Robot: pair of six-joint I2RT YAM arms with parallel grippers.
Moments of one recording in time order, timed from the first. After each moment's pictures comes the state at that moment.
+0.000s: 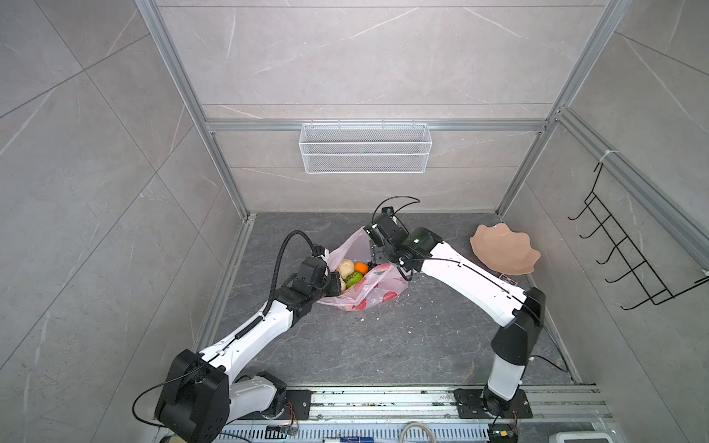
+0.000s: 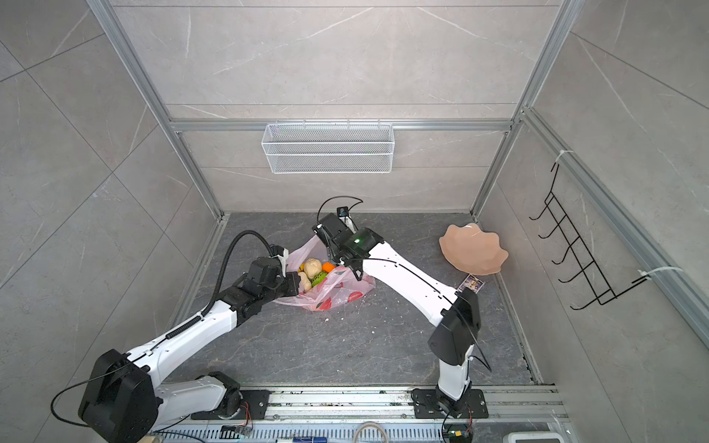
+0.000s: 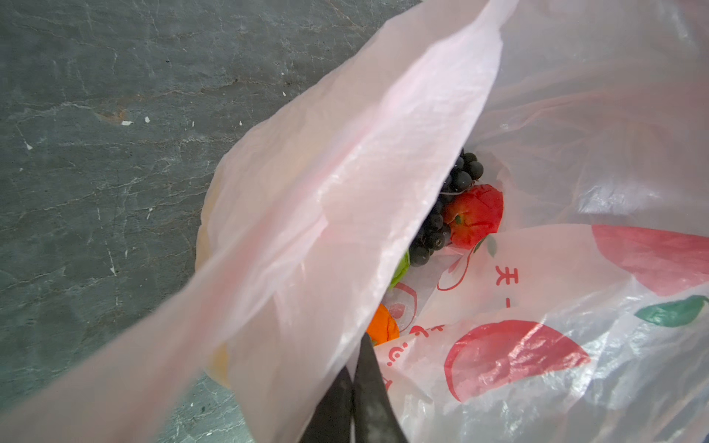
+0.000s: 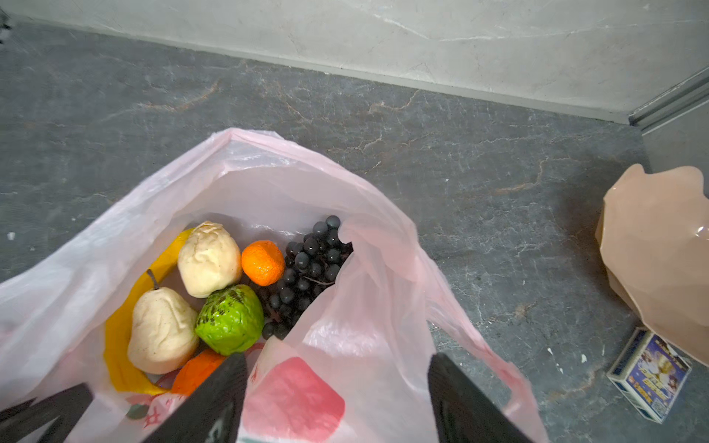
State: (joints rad) left arm -0.51 1.21 0.77 -0.25 0.00 -0.49; right arm 0.83 1.88 1.89 -1.01 0.54 0.53
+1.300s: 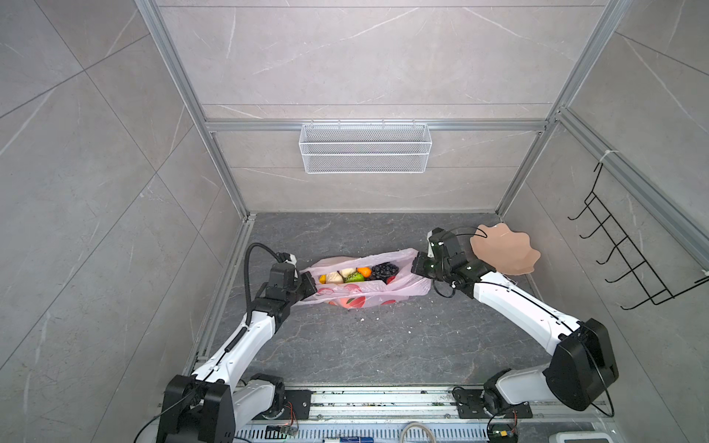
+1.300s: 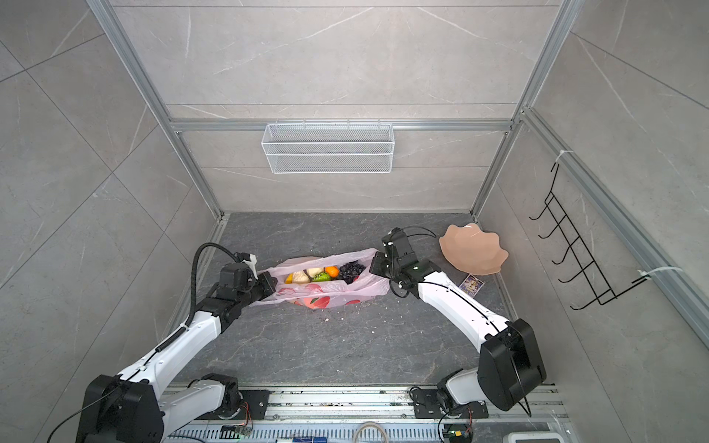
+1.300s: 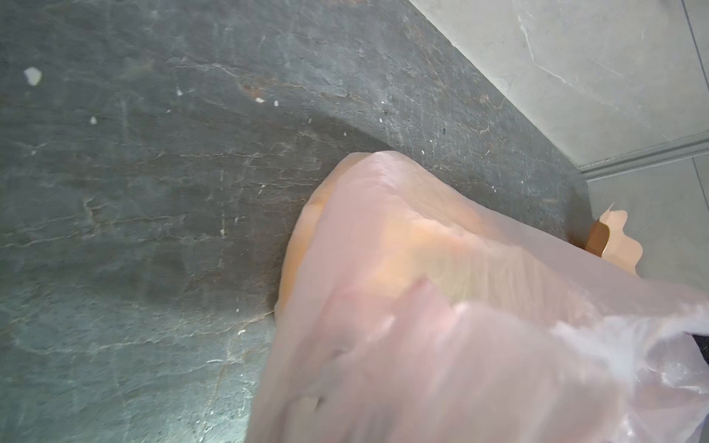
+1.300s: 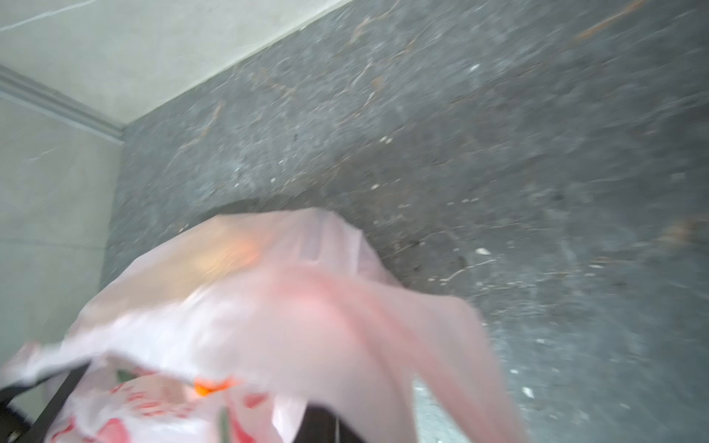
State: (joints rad) left arm -0.26 1.13 0.65 -0.20 0.16 -0.62; right arm 0.50 1.43 1.07 -0.39 -0.02 0.66
